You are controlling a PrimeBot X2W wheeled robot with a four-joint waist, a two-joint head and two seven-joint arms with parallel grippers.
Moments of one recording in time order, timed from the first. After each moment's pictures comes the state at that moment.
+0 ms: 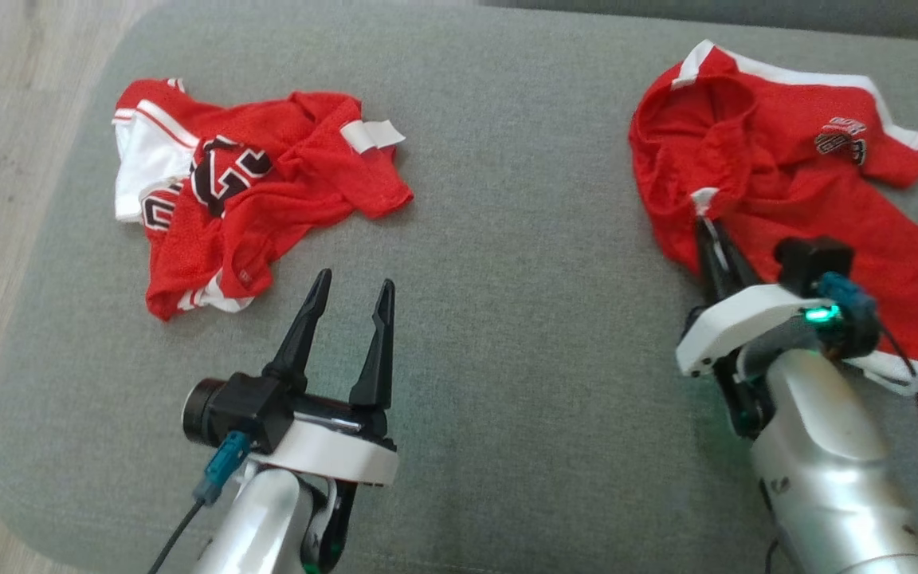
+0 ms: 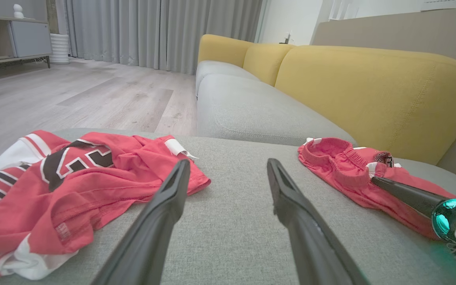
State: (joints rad) left arm -0.23 0.05 -0.38 0.27 -0.30 -0.04 -0.25; right arm -0.54 -0.05 0.07 0.84 0.15 0.13 -0.19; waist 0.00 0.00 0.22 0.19
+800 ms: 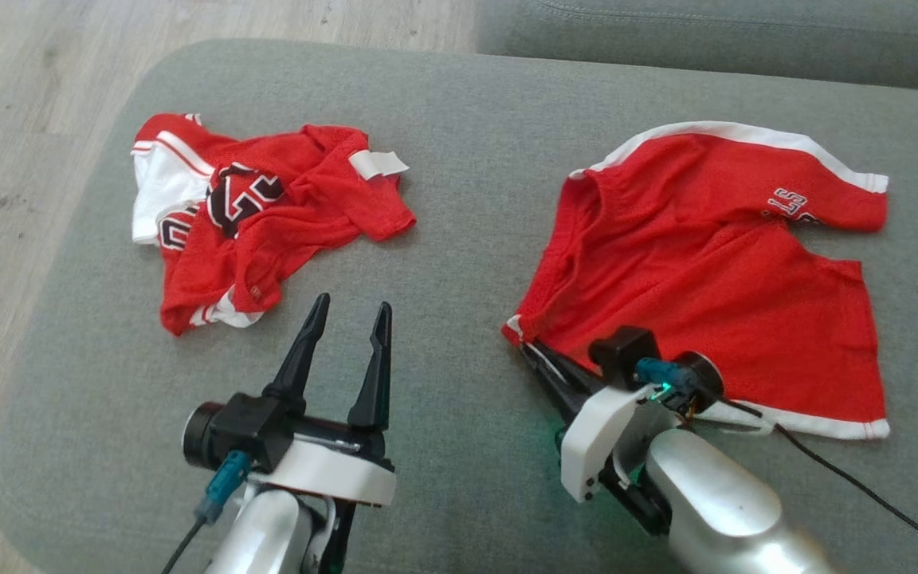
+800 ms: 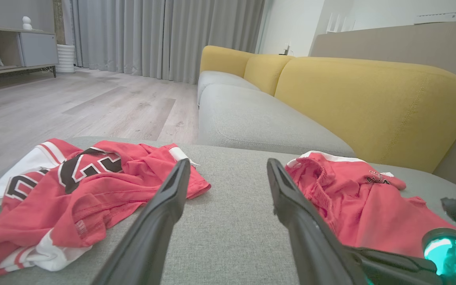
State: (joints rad) left arm -0.19 0.05 -0.38 0.28 -0.30 -0.03 -0.25; right arm -0.46 -0.07 0.70 0.76 0.36 0.13 -0.11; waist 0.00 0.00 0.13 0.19
